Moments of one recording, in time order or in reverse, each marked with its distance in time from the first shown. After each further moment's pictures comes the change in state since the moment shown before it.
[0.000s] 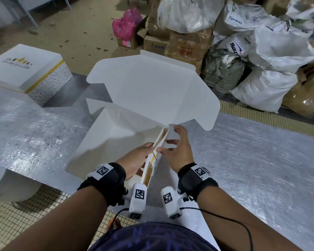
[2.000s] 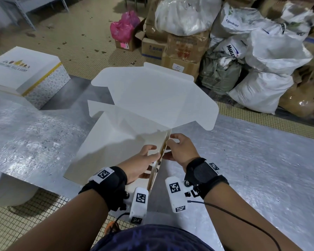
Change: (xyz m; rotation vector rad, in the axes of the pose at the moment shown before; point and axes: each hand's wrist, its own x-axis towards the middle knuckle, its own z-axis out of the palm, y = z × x) left_hand -0.002 0.002 0.008 0.058 -0.067 0.038; right_hand 0.011 -0.033 -0.015 0.214 -0.100 0.393
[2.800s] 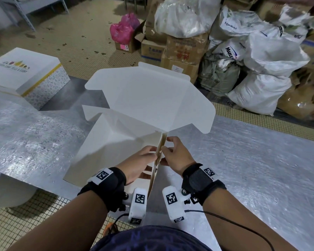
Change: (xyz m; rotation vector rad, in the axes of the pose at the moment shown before) left_hand -0.005 0.004 0.002 -0.046 -0.026 0.063; right_hand -0.005 0.017 0.003 -0.234 -0.065 -0.102
